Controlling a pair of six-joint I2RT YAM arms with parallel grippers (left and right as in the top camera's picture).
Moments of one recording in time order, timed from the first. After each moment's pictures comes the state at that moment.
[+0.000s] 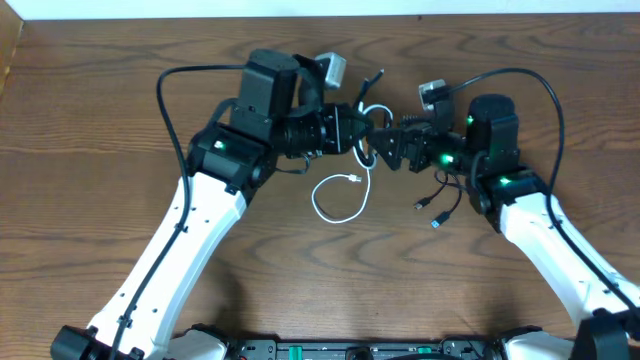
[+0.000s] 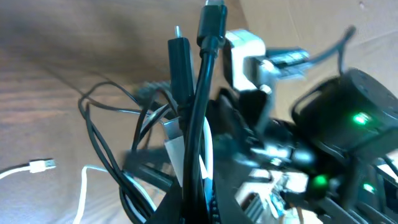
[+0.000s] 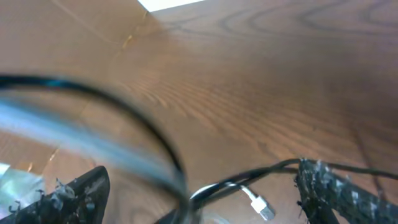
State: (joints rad) left arm -0.44 1.44 1.37 -0.58 0.65 -0.56; right arm 0.27 1.45 0.86 0.10 -0.65 0.38
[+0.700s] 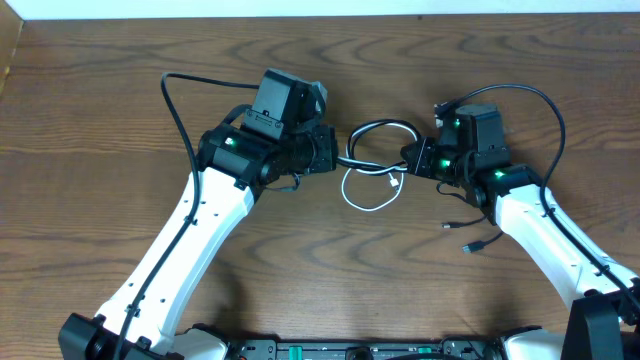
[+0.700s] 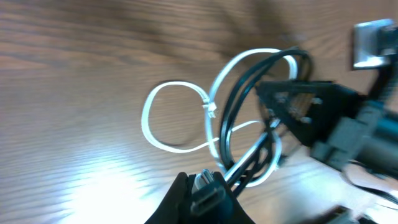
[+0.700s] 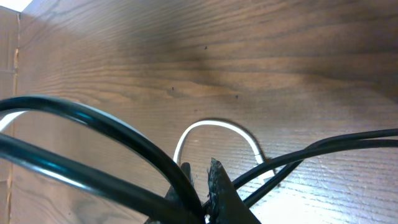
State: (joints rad) left arm -0.45 1.47 1.37 -0.88 0.28 -0.49; right arm 0.25 1.49 0.88 -0.22 -0.37 0.56
